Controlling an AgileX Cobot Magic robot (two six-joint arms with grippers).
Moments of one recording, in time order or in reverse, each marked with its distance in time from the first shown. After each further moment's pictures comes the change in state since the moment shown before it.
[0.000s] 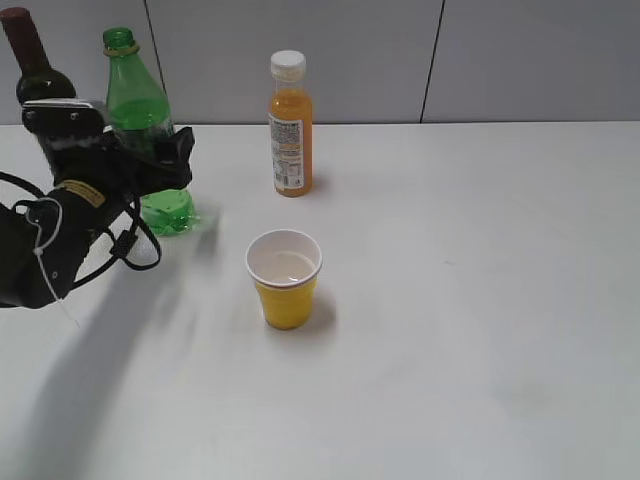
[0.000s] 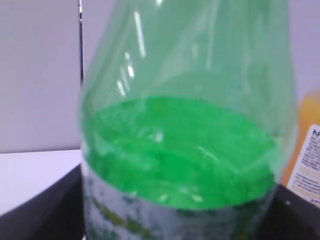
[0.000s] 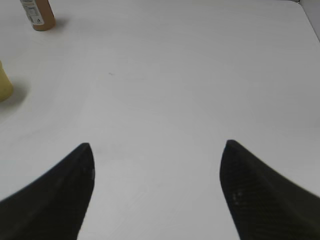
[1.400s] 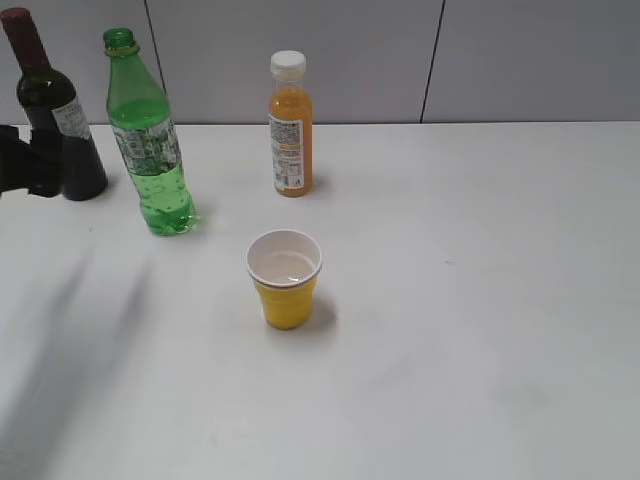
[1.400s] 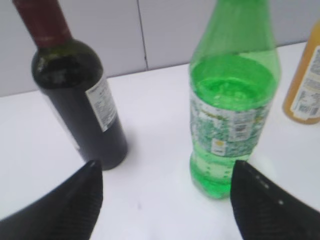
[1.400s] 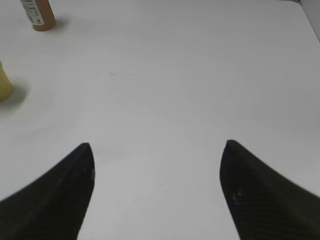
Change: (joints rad) left arm 0.116 -0.683 0.212 -0.005 0.876 0.193; right arm 0.000 0.000 0.000 0.000 0.000 0.000
